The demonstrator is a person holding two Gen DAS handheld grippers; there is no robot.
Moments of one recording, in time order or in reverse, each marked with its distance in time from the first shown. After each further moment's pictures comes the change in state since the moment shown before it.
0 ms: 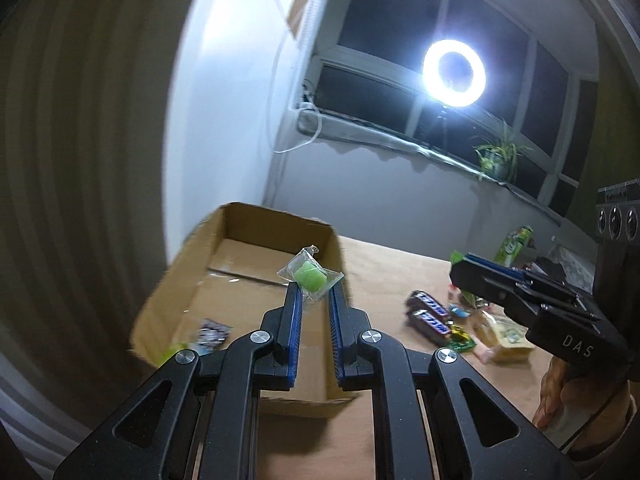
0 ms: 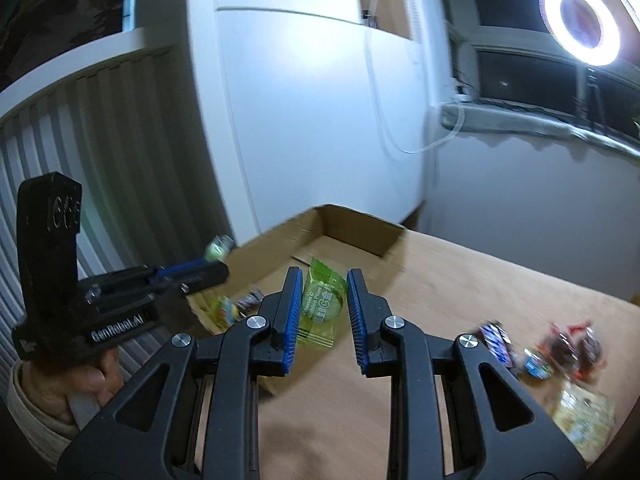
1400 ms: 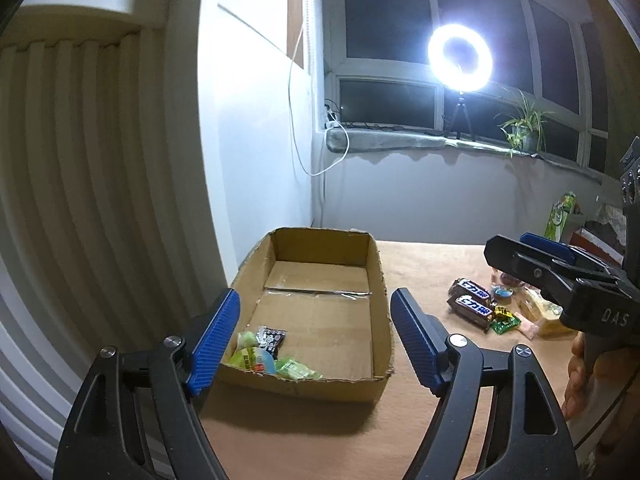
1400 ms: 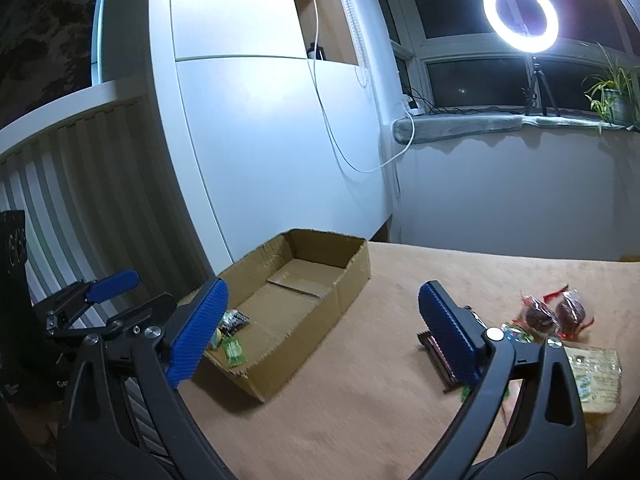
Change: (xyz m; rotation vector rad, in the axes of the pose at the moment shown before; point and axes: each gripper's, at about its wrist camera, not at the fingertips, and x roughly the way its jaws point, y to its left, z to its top) left arm -0.030 -0.037 -0.005 0.196 -0.061 0.226; right arm -0.039 -0.028 -0.027 0.148 -0.131 -0.115
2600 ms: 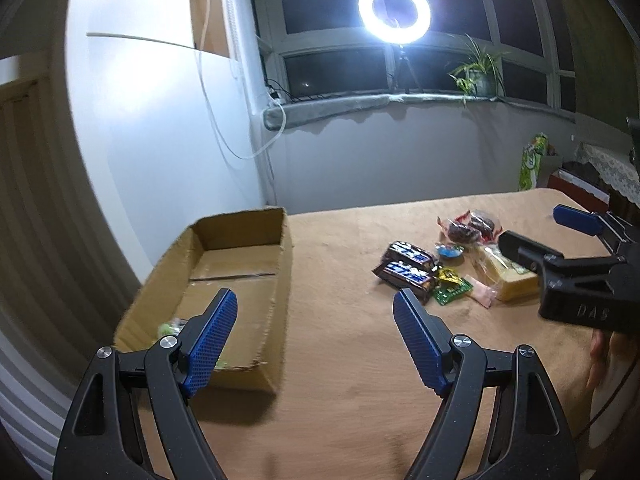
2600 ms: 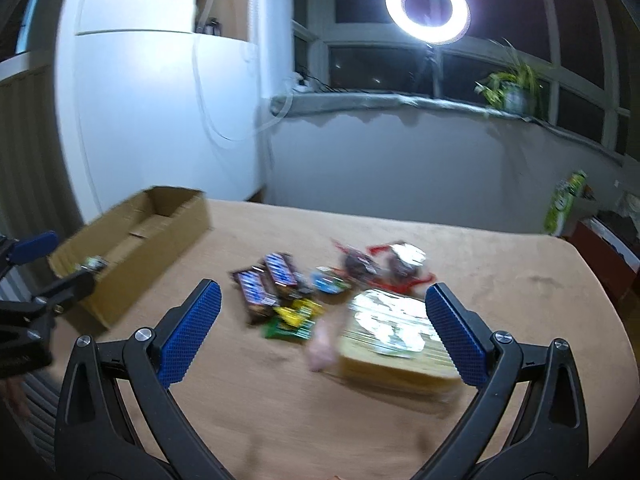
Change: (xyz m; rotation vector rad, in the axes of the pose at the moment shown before) left arm 0.016 -0.106 -0.010 0.168 0.095 -0.064; right arm -0.060 -0.101 -0.033 -0.010 0.096 -0.411
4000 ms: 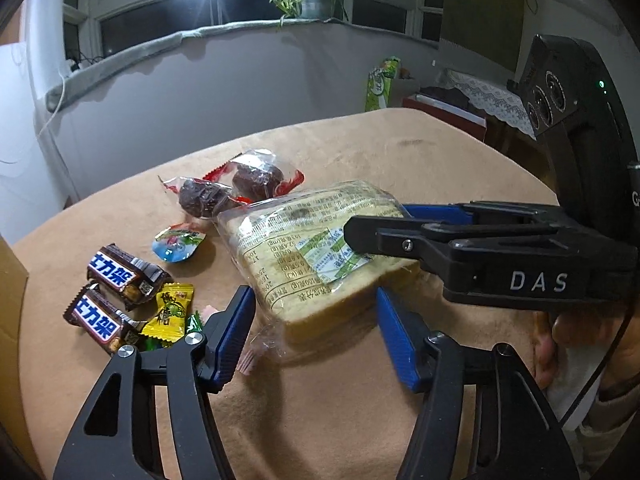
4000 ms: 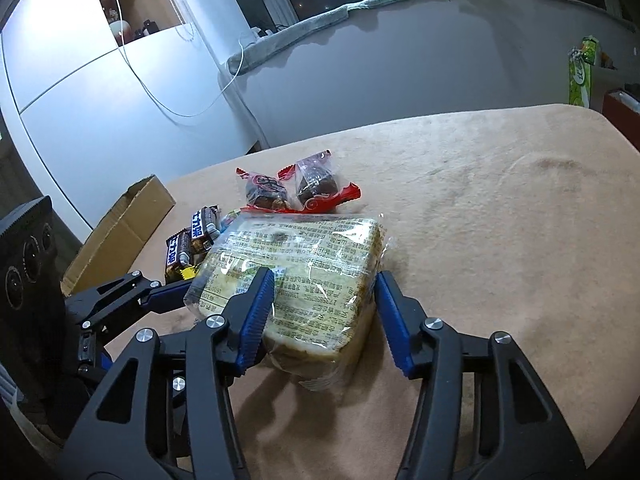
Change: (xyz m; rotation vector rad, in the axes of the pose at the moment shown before) left arm 0.106 -0.183 0.009 0.209 0.188 -0.535; right arm 0.056 -0.131 -0.047 0.283 0.209 0.216
